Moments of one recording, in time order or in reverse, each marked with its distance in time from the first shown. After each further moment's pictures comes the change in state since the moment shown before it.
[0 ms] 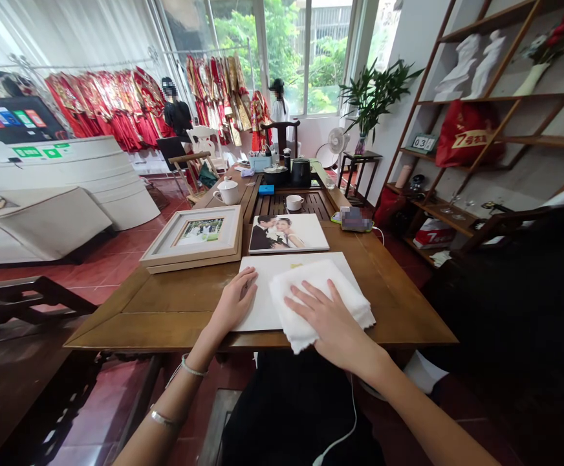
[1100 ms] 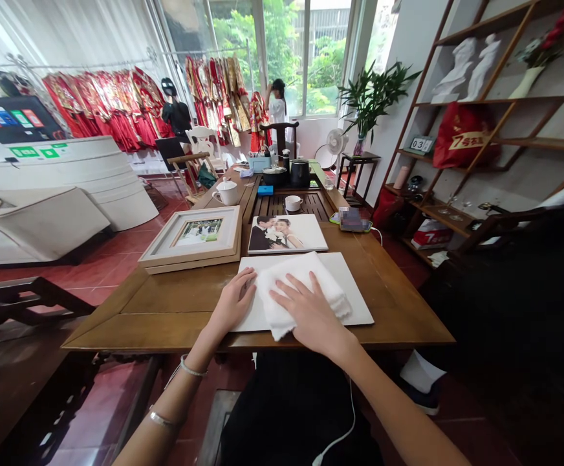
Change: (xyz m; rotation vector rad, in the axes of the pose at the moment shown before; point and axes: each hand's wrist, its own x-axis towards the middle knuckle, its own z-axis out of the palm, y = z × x) left_hand 0.000 -0.003 0.001 -0.017 0.019 0.027; right_hand 0.032 -0.011 0.008 0.019 0.069 -0.034
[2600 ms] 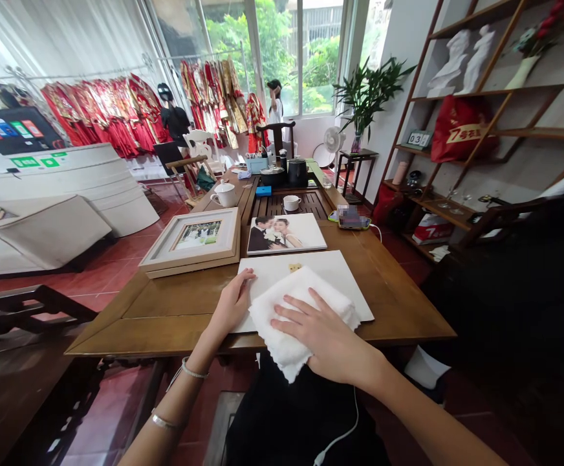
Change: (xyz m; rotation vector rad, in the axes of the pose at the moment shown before) left_hand 0.000 0.000 -0.002 -0.052 0.027 0.014; right_hand -0.035 -0.009 -0.019 0.072 -0.146 -0.151
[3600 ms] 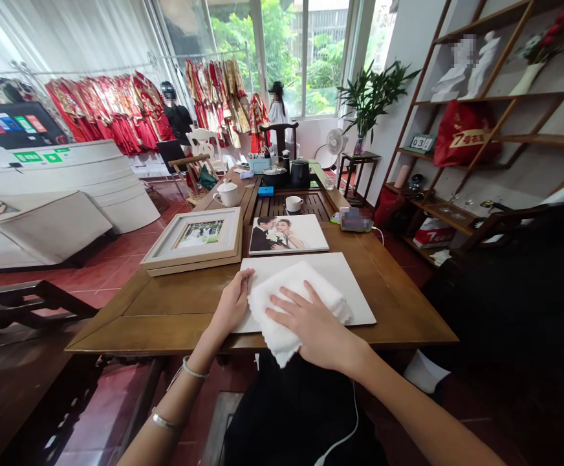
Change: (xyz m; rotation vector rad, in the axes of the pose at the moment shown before) left_hand -0.001 -0.003 0.003 -0.092 0.046 -0.048; right_hand 0.022 0.009 0.006 -0.060 0.020 -0.012
